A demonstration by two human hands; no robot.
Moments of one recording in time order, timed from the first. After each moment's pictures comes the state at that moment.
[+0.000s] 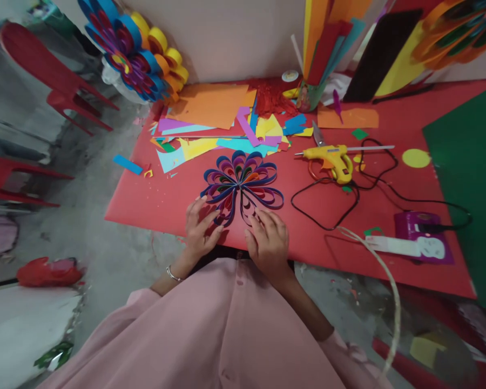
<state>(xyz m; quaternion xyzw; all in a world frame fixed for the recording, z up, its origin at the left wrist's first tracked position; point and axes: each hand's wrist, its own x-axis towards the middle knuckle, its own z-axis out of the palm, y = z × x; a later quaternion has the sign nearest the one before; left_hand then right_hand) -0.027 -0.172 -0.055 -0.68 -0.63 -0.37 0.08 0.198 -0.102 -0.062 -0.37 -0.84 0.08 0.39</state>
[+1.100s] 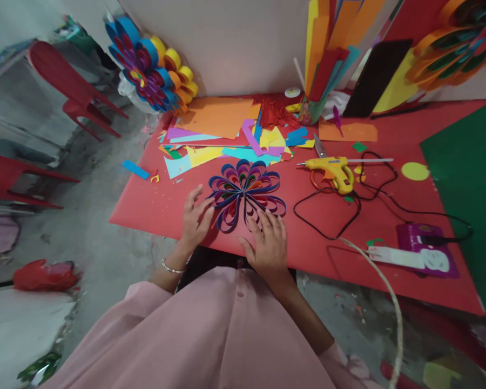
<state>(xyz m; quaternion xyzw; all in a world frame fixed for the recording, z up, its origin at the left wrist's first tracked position) -0.058 -0.141 -0.045 -0.63 -0.67 -0.39 0.04 0.190 -0.096 -0.074 -0.36 -0.87 0.08 0.32</state>
